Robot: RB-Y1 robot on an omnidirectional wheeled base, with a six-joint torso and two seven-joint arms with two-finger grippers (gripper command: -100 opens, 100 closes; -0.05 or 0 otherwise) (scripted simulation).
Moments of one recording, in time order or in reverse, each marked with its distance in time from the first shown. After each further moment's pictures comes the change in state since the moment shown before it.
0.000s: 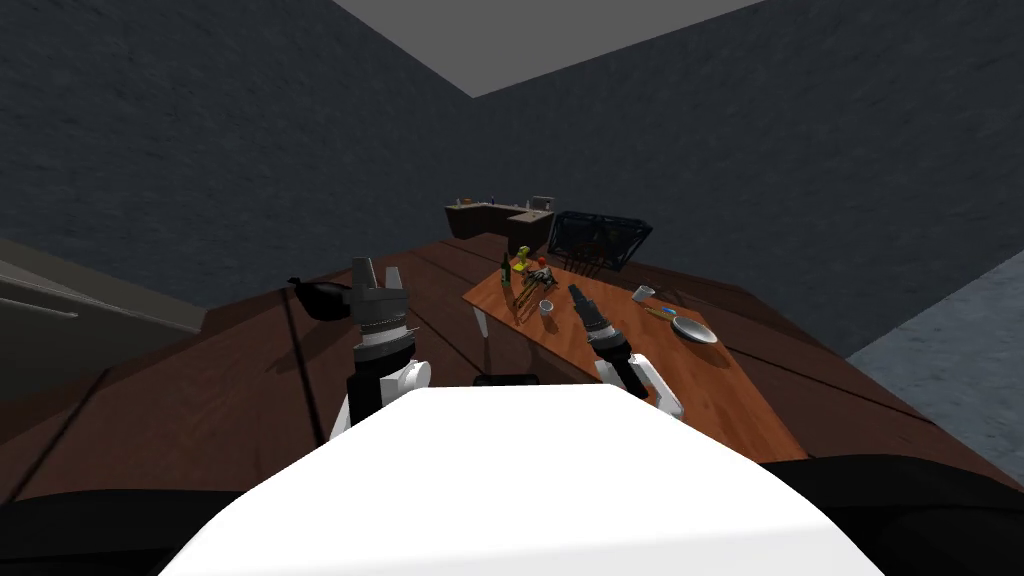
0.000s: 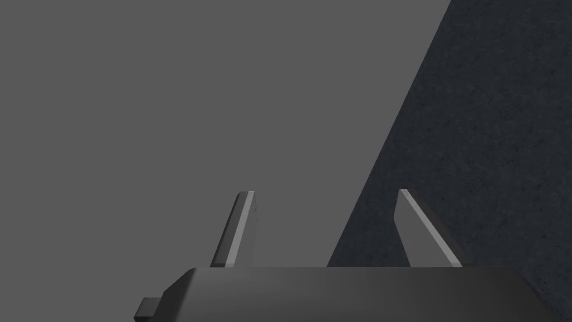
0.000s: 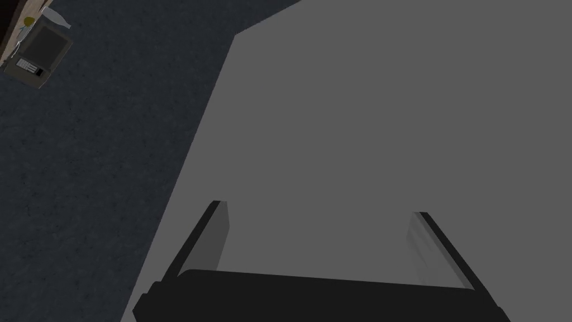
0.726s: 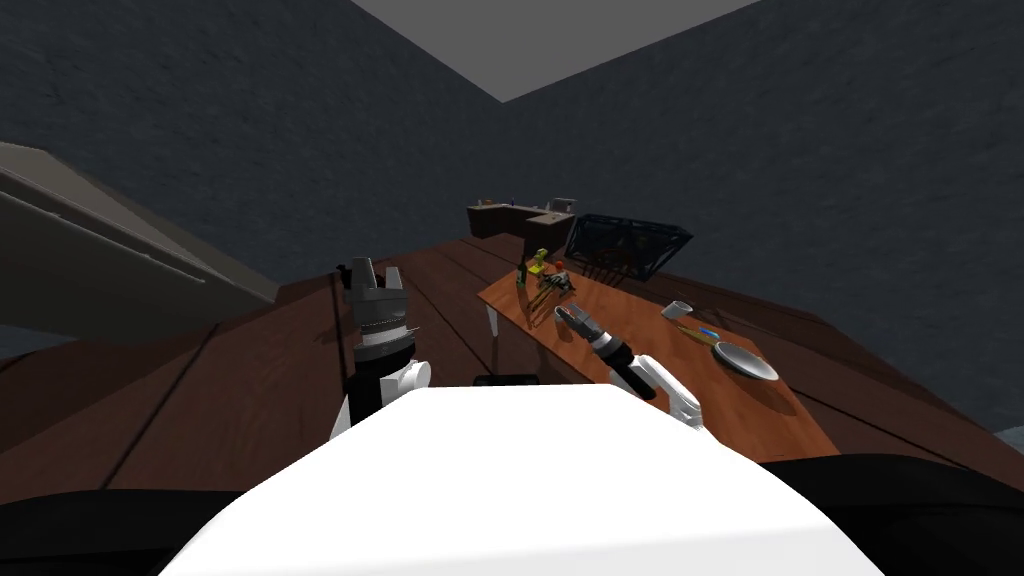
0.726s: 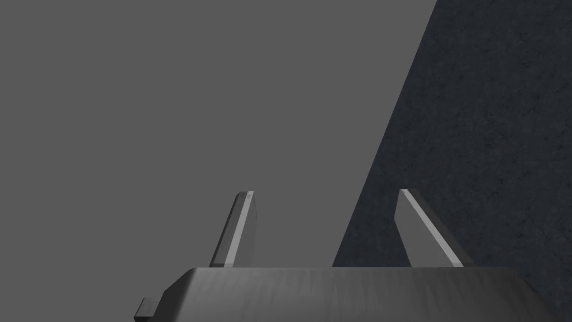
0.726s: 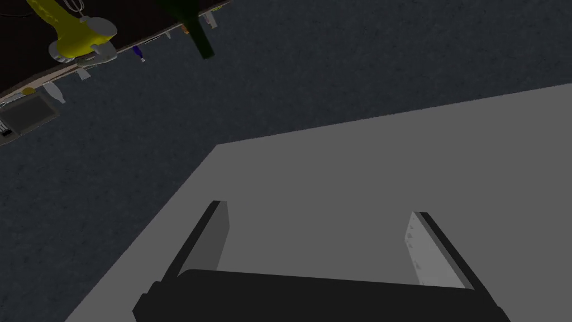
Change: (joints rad) left arm 0.000 0.000 0.000 0.000 0.000 0.000 0.000; right arm 0.012 -0.230 0.030 0.175 0.189 -0.005 0.040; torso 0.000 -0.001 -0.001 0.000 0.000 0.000
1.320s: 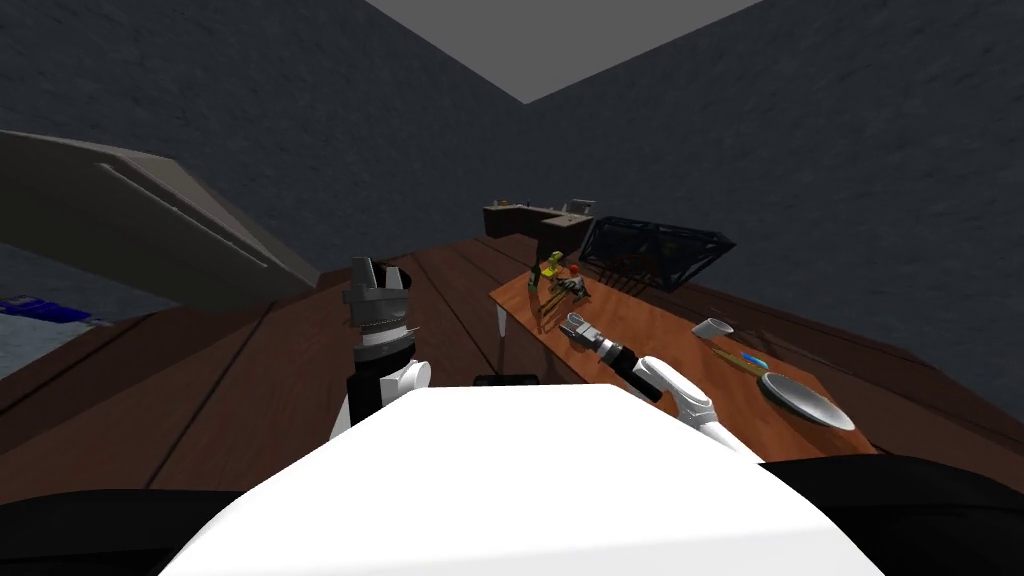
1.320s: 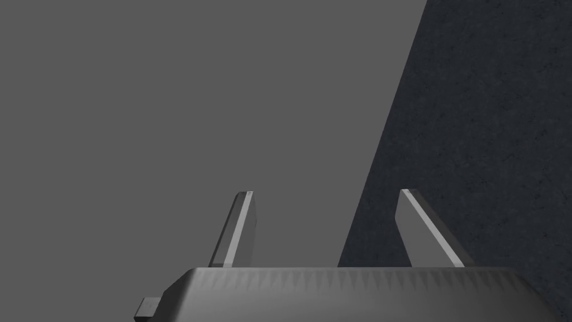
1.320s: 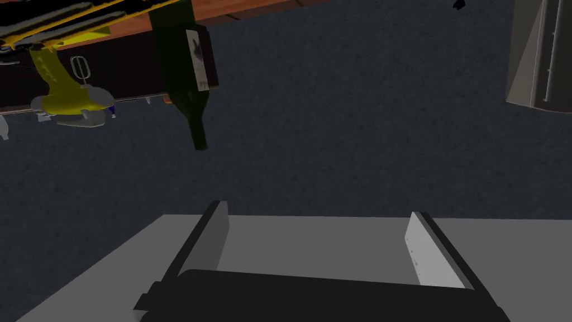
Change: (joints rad) left arm 0.000 0.000 0.000 0.000 0.000 0.000 0.000; right arm -0.008 -0.155 0.048 0.151 0.166 0.009 0.037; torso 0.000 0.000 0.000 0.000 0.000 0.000
